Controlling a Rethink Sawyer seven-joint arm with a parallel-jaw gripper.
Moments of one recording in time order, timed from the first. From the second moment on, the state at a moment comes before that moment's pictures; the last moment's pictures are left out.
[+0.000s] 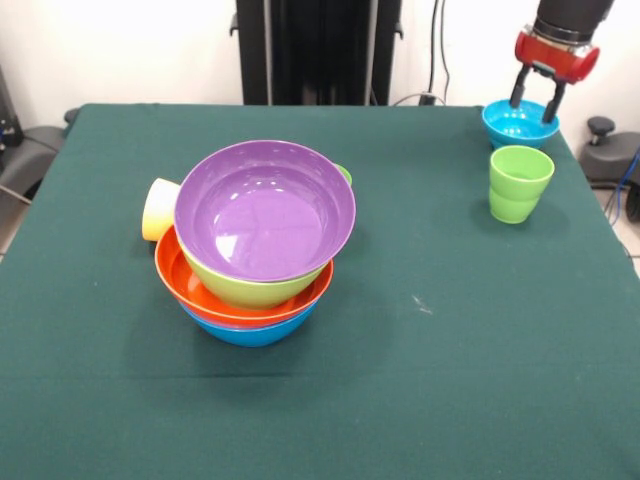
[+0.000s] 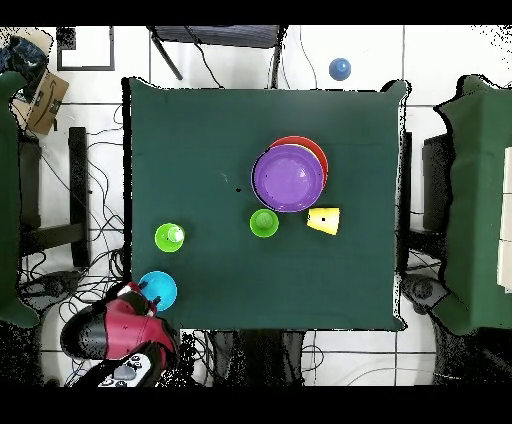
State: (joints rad) arm 0.53 -0.56 -0.12 2.16 0.54 -0.02 2.51
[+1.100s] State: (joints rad) arm 0.51 -0.45 -0.10 2.16 0.54 -0.21 2.51
